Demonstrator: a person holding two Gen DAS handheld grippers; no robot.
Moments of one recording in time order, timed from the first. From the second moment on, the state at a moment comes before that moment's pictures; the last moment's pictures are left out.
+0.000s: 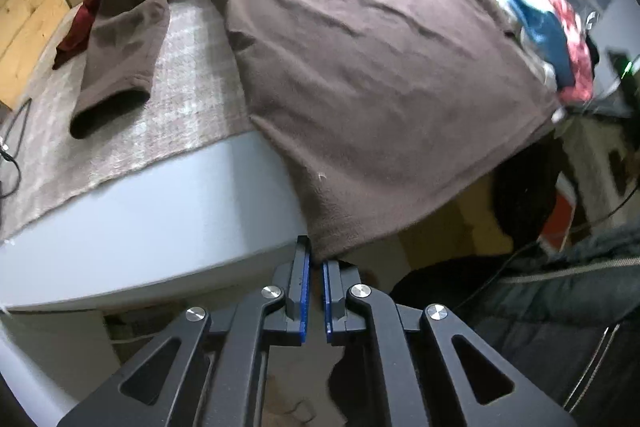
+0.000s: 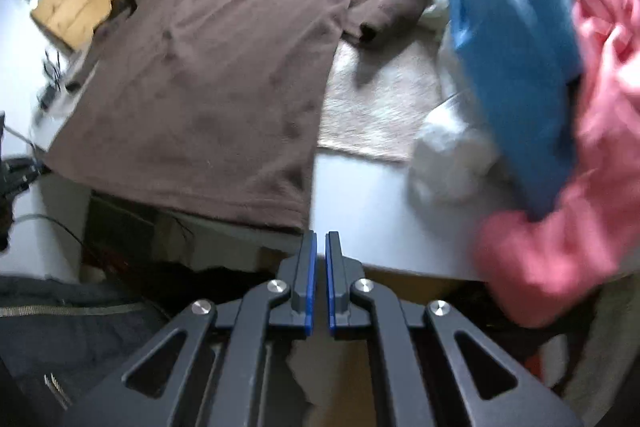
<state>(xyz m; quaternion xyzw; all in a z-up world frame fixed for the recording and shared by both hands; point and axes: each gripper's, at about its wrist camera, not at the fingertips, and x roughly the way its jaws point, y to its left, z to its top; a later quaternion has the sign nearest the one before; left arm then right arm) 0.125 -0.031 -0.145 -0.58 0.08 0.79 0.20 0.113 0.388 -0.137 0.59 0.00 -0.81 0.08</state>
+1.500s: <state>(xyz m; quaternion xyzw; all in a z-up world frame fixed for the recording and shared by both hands) -0.035 -0.185 -0.152 -0.57 0.03 0.81 0.15 -0.076 -0.006 -0.143 0.54 0.11 -0.70 0.46</state>
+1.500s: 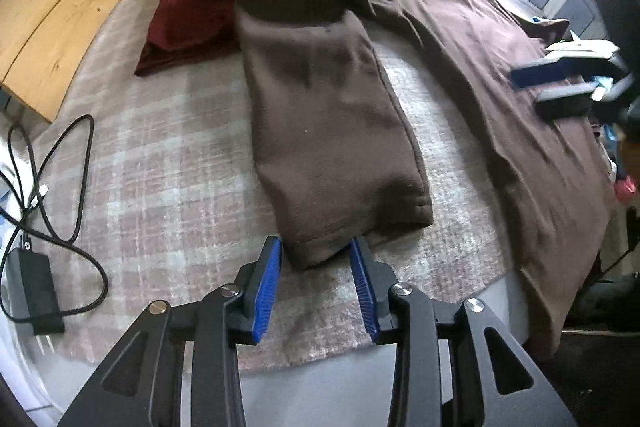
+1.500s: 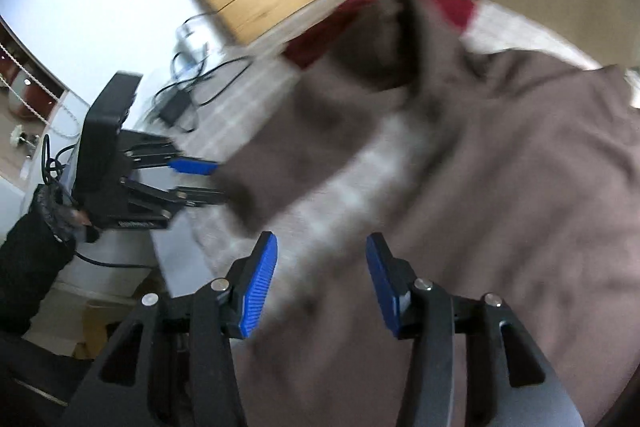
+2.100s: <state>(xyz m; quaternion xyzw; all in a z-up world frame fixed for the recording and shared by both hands) -0.037 -0.217 -0.152 -0.57 -0.11 0.79 0.18 -0.069 -0.044 -0.186 0.60 0.06 -0.65 0.46</state>
